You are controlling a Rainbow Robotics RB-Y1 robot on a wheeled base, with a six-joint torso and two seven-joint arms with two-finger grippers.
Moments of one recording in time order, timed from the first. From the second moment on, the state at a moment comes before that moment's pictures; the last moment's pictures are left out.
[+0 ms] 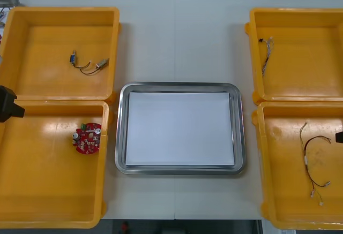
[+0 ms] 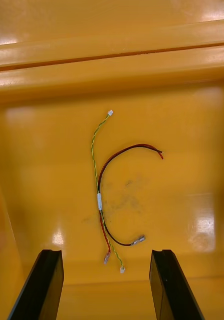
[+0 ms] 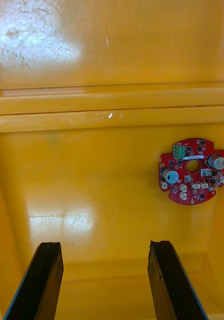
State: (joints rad) right arm -0.01 -0.63 -0.47 -2.31 -0.80 1.92 1.33; left arm -0.21 0.87 0.30 -2.18 0.97 1.91 -1.21
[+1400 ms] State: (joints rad) right arm -0.01 -0.63 -0.47 -2.31 -0.80 1.92 1.33; left arm -0.21 0.87 0.30 -2.18 0.97 1.91 -1.21
